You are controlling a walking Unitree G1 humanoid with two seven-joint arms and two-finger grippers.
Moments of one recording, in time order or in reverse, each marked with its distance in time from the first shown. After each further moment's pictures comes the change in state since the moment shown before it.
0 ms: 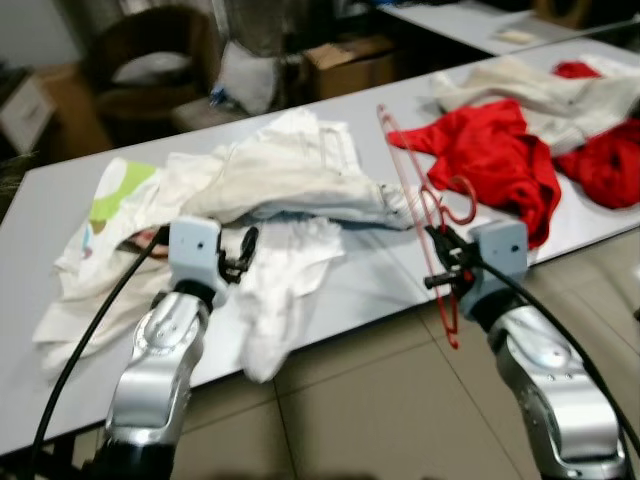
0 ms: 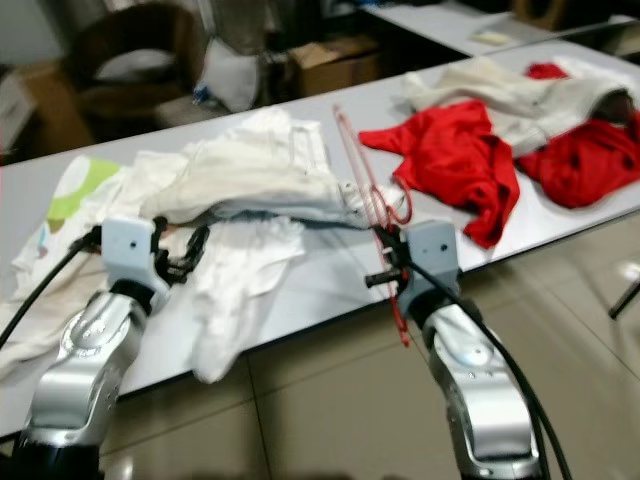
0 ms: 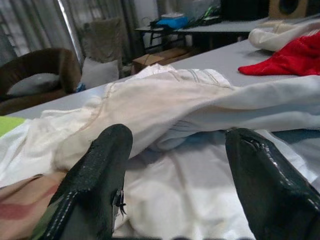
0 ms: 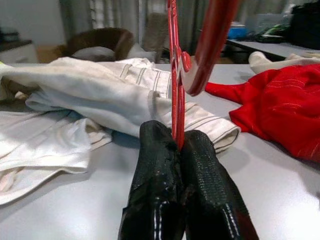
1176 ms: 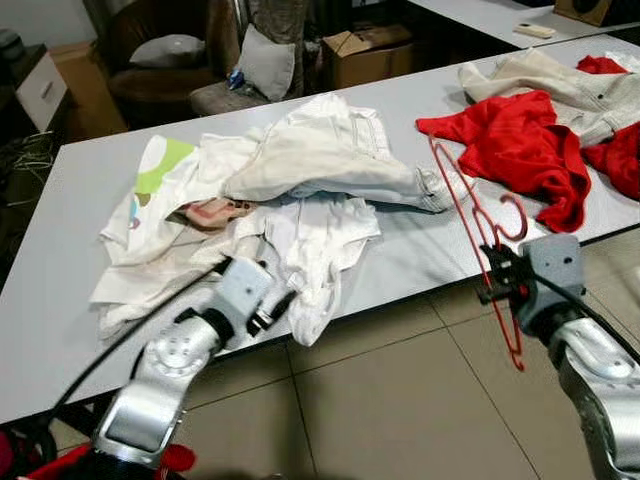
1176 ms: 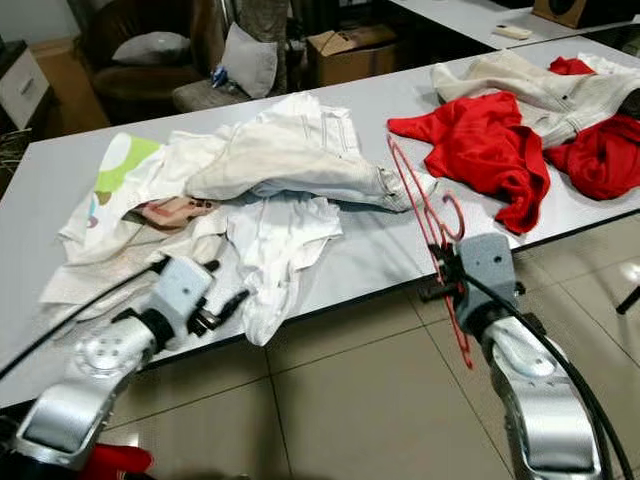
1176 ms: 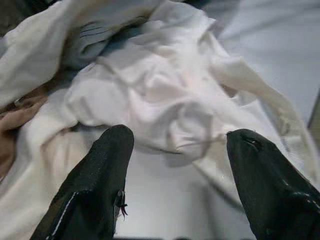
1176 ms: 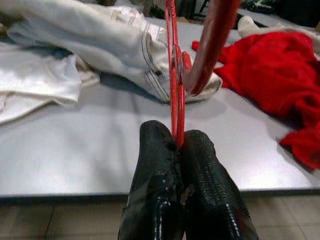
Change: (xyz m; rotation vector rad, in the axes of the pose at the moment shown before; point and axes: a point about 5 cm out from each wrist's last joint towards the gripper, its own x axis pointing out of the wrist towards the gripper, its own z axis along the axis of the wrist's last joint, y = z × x) left arm -0.019 -0.026 -0.034 0.303 0.216 -0.437; right arm -0.025 -0.059 -0.015 -0.132 0.147 -0.100
